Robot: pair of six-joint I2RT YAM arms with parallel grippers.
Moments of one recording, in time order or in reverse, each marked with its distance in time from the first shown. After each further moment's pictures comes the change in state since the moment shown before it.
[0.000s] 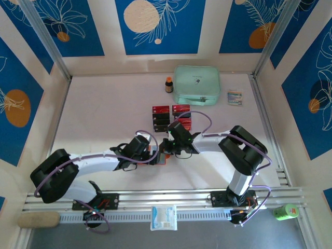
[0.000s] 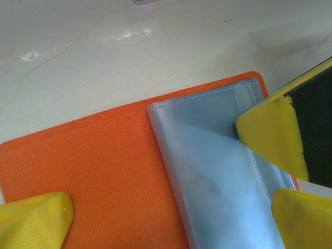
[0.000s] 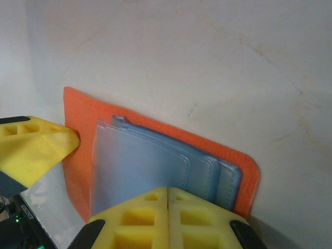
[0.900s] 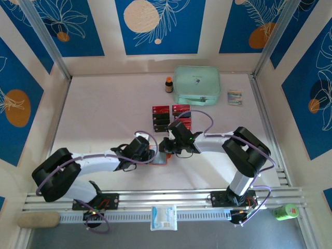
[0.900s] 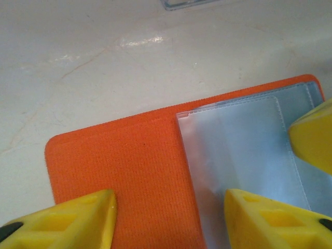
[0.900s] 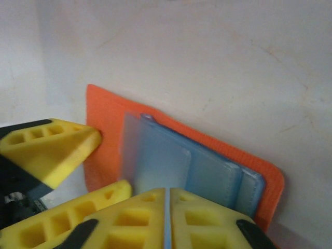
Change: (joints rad) left arm -0.003 0.019 -0.014 0.023 -0.071 0.000; right arm -0.010 -0.049 0.000 -0.024 -0.017 0.005
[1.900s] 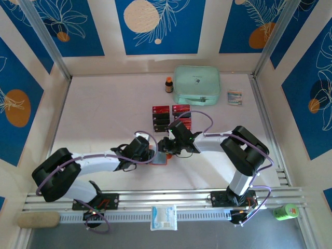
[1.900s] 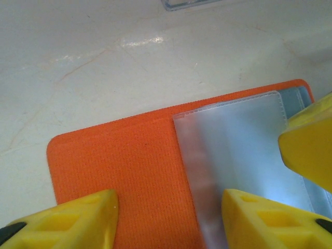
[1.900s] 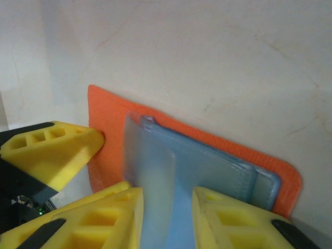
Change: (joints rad) left arm 0.000 0.000 -0.001 0.001 0.000 0.000; right arm -0.005 0.031 -0.001 0.029 -0.038 0.034
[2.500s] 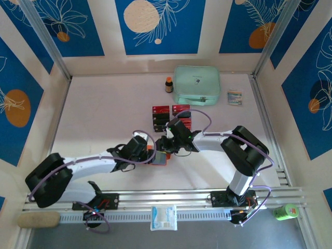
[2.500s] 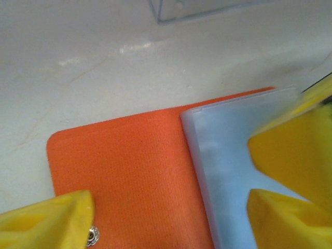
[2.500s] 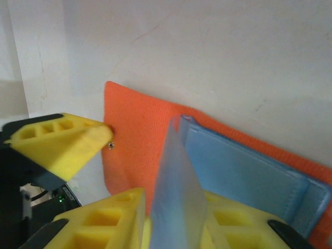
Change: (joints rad) left arm 0.000 -0.119 0.000 -0.072 0.005 -0.001; right arm 0.009 0.000 0.034 0.000 -0.052 0.006
